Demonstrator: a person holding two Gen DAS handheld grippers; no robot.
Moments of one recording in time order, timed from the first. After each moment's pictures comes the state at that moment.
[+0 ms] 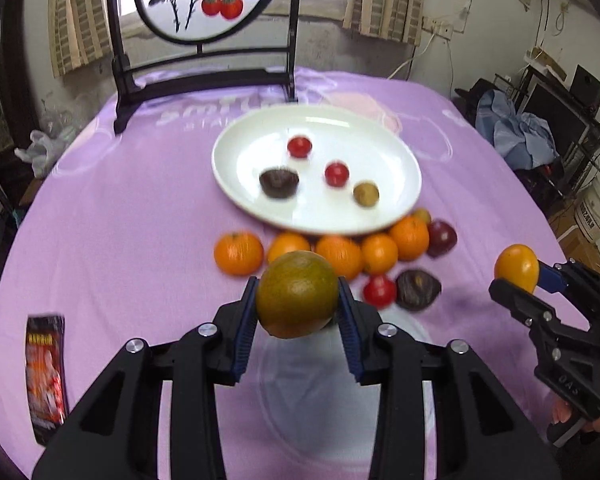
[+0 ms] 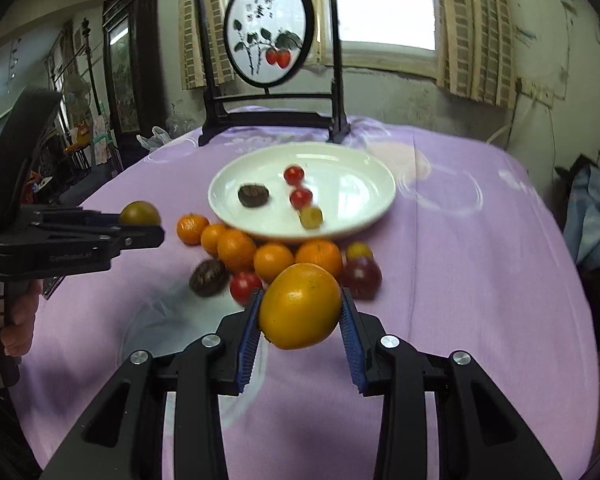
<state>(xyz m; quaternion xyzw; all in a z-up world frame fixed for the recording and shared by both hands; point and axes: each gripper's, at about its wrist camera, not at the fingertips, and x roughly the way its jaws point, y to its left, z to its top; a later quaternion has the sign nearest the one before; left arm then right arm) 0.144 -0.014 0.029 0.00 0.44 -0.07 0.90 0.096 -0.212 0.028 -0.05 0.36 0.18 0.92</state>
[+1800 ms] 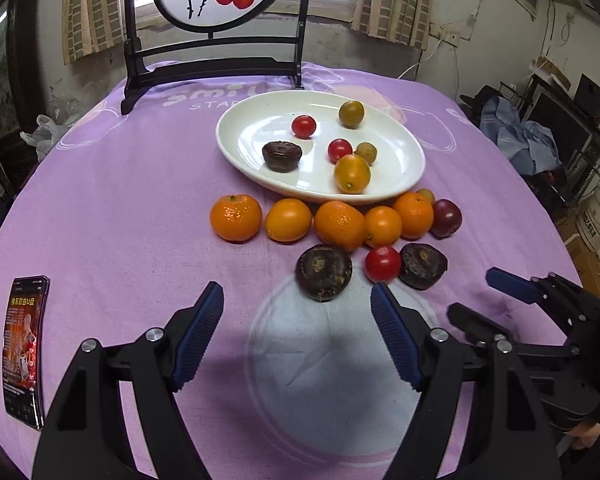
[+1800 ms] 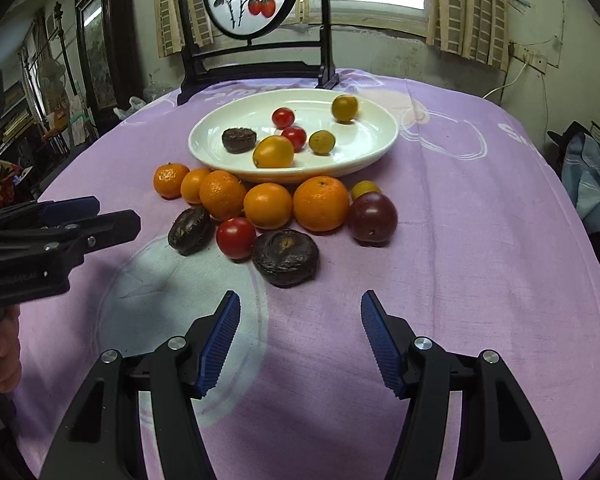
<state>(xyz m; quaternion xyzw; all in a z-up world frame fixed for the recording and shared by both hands) 0.111 -0.015 -0.005 -0.02 0.44 -0.06 0.90 0.100 -0.196 -0.023 -0.05 0.43 0.15 0.89</state>
